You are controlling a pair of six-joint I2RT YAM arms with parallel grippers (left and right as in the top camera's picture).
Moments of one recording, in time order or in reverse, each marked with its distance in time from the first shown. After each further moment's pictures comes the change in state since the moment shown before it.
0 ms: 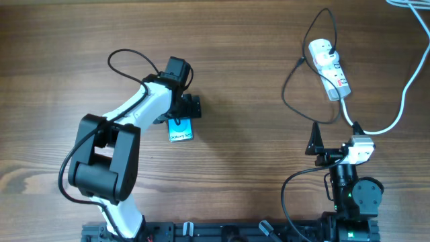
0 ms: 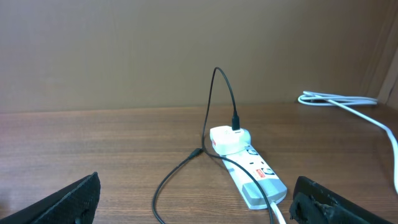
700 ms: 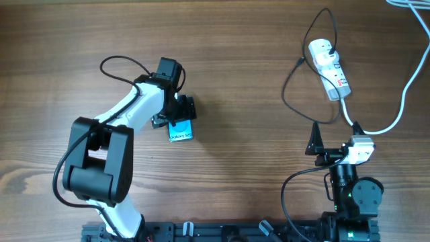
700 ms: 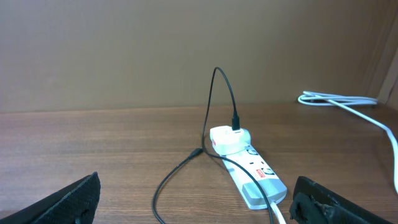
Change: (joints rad) left arm 0.049 -0.034 -0.022 -0.035 0.098 -0.022; right arm 0.000 0.000 0.000 0.000 0.000 0.000
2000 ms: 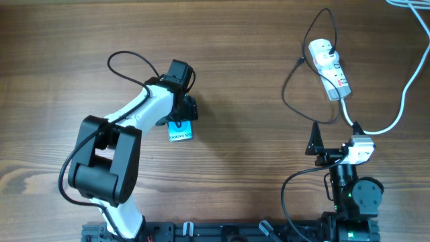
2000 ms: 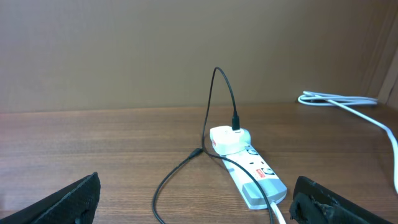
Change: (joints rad) left arm -0.066 0.012 -0.003 0.042 -0.150 -0.021; right arm 0.000 0.000 0.000 0.000 0.000 0.000
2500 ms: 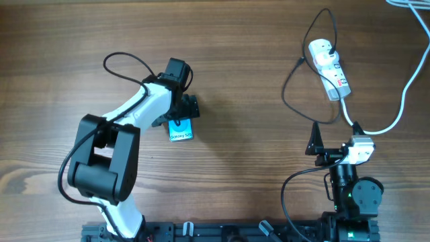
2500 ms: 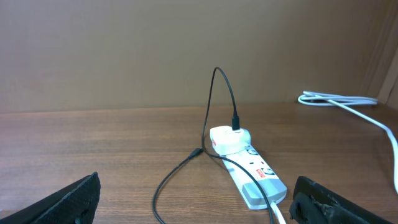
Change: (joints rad) left arm 0.022 0.007 0.011 -0.010 0.007 -0.051; right arm 0.000 0.000 0.000 0.000 0.000 0.000
